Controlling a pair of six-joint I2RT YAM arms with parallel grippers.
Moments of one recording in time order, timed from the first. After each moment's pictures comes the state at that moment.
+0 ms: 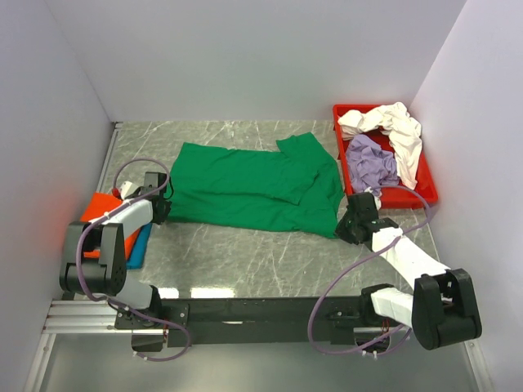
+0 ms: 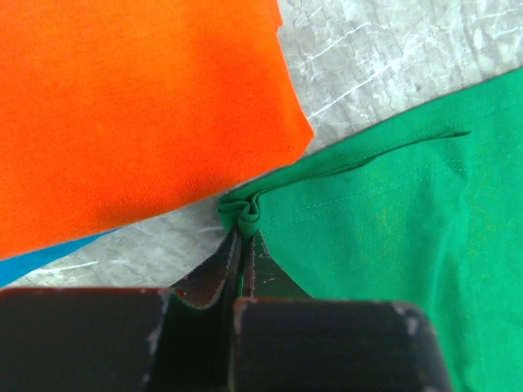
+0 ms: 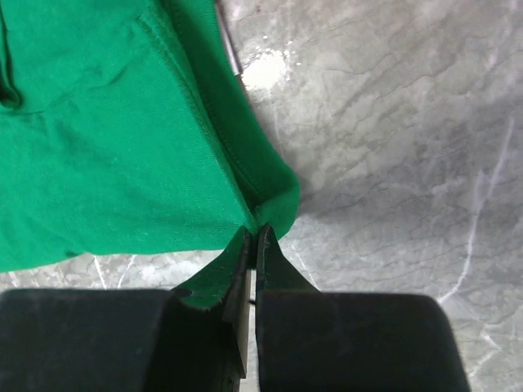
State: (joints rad) left arm -0.05 1.48 0.74 -0.32 -0.42 -1.15; right arm 0.19 1.14 0.51 -0.38 0.07 0.72
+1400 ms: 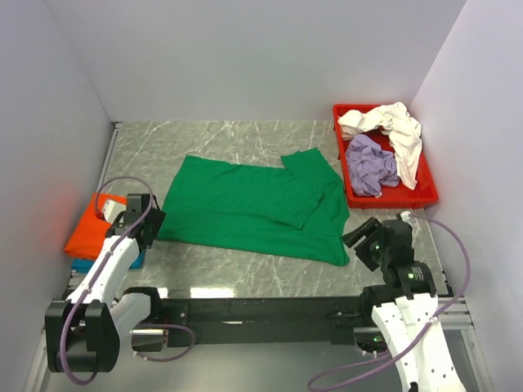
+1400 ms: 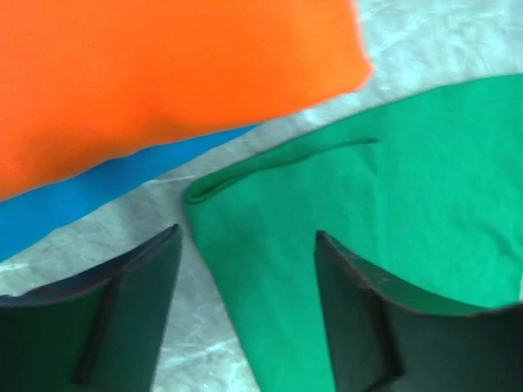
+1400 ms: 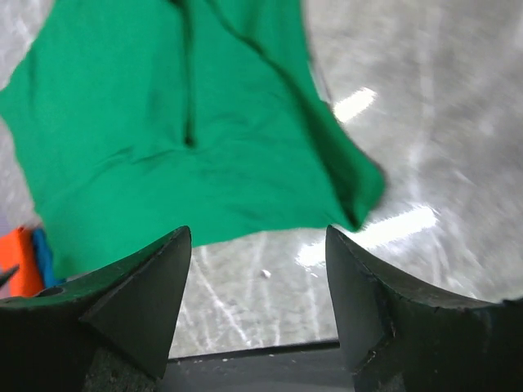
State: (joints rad) left arm -0.01 1.00 0.54 -0.49 -0.36 -1.17; right arm 0.07 0.41 0.52 -0.91 -0.04 0.87
